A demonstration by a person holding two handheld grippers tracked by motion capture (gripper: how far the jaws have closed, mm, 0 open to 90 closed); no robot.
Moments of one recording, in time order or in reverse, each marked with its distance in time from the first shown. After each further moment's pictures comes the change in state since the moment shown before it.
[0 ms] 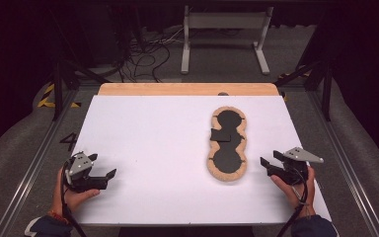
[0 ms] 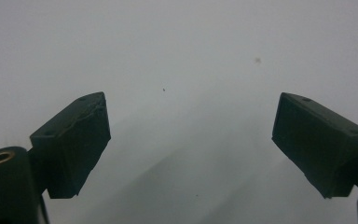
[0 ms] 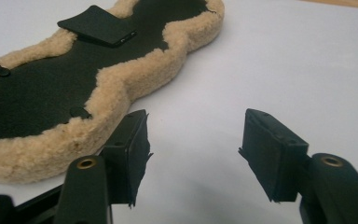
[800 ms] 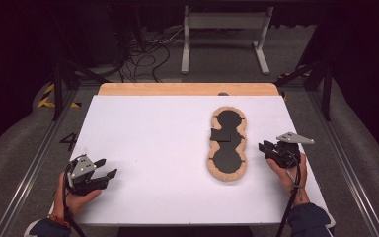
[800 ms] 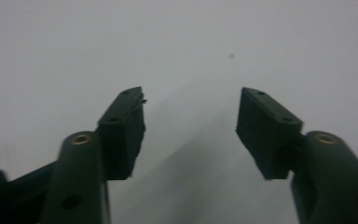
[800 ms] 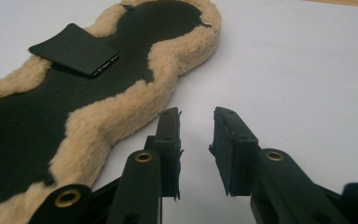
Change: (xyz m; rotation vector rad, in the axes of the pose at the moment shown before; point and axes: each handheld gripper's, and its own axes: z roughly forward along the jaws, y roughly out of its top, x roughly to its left) left arm -0.011 0.004 -0.005 0.004 -0.053 0.009; right arm -0.014 0.030 0.038 0.042 0.015 0.034
